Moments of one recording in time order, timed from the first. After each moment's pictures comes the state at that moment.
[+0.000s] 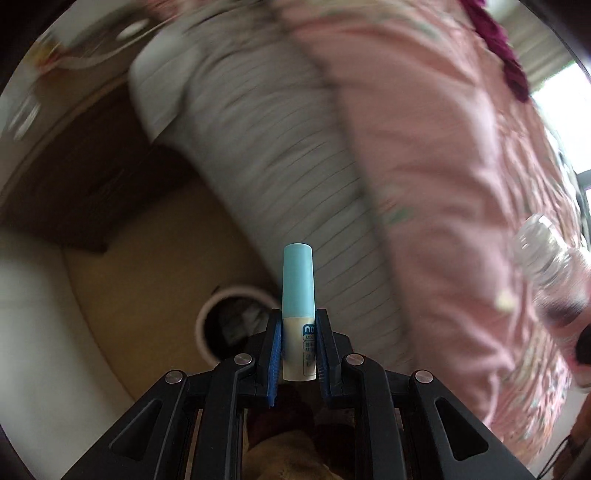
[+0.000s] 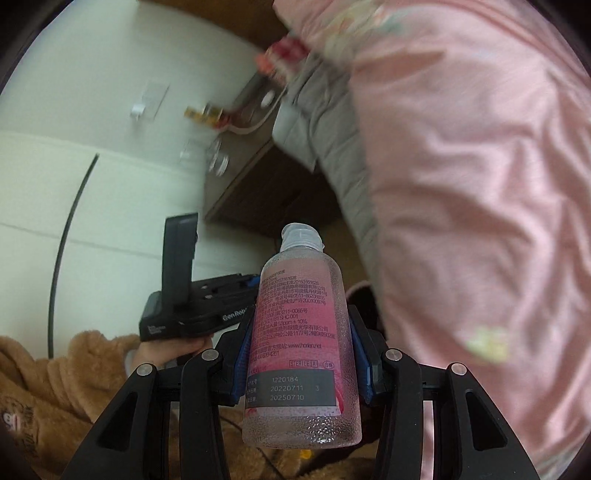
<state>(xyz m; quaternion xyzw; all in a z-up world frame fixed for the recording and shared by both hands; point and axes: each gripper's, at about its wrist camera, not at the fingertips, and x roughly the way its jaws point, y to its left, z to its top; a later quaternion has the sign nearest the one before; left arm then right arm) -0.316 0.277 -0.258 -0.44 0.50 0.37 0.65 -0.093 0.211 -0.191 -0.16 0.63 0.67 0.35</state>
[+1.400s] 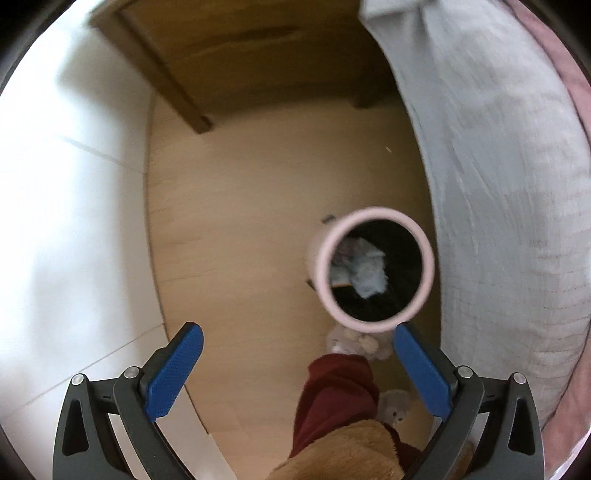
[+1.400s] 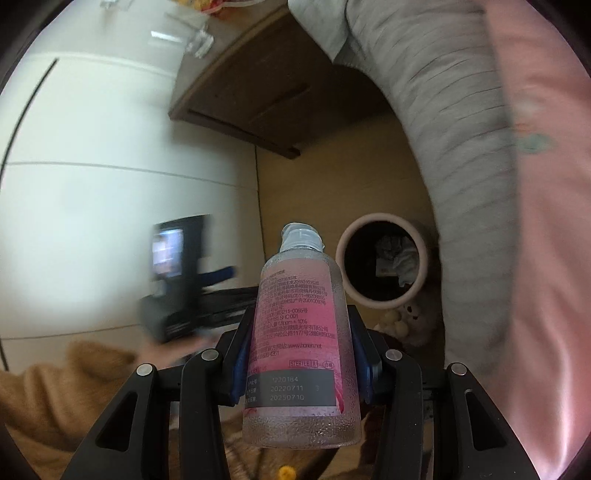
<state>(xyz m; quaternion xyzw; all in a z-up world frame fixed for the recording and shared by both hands) -0.471 0.228 -0.372 -0.52 0.49 0.52 0.47 -0.243 0.269 -0.298 -0.34 0.63 0.64 0.28</state>
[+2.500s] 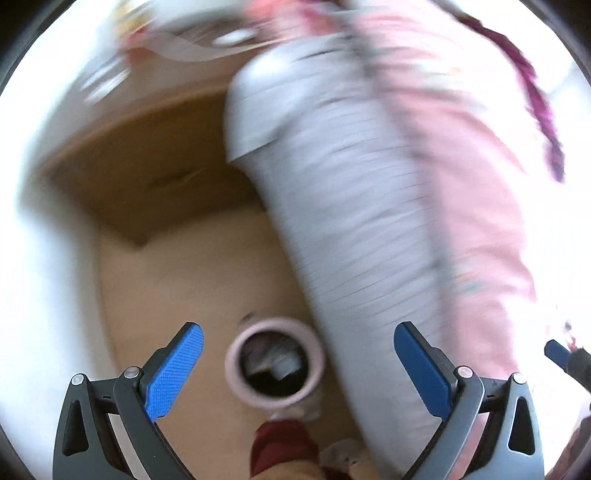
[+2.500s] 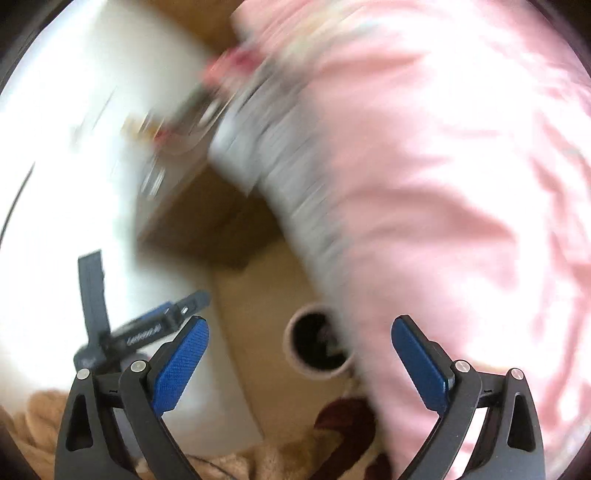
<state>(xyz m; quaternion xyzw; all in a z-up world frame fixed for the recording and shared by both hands) -0.337 0.305 -0.235 -0.43 0.41 0.45 0.66 -0.109 0.219 -0.205 -0.18 0.59 0.58 0.53</state>
